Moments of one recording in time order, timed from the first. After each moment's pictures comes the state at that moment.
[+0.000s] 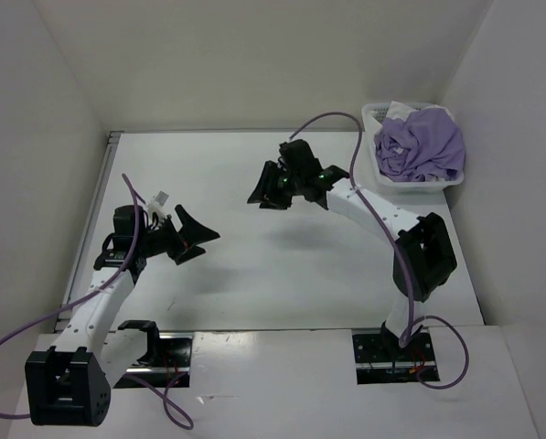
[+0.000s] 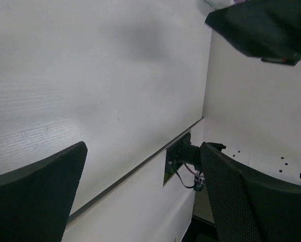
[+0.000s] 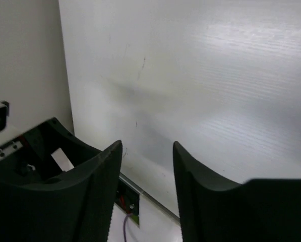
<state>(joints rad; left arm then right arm) 0.02 0.93 0.56 -0.27 0.78 -0.79 0.64 1.75 1.43 -0.40 -0.26 0.86</state>
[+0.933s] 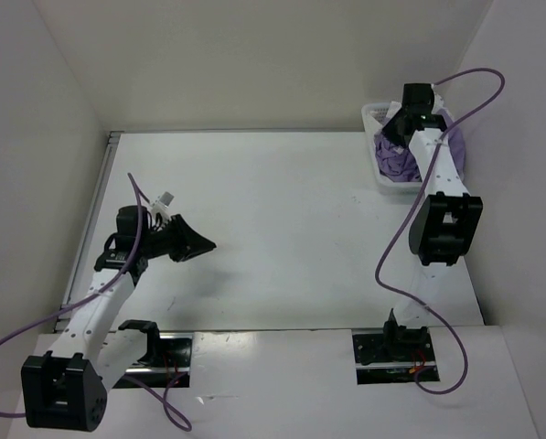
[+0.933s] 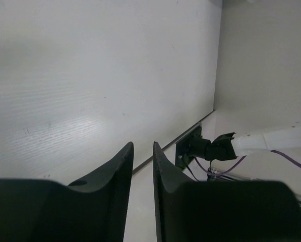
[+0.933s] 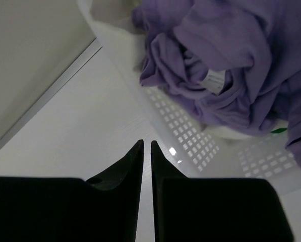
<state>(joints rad) -0.03 0.91 0.57 -0.32 0.75 -0.74 -0.05 1.94 1.89 -0.63 0.13 0.64</state>
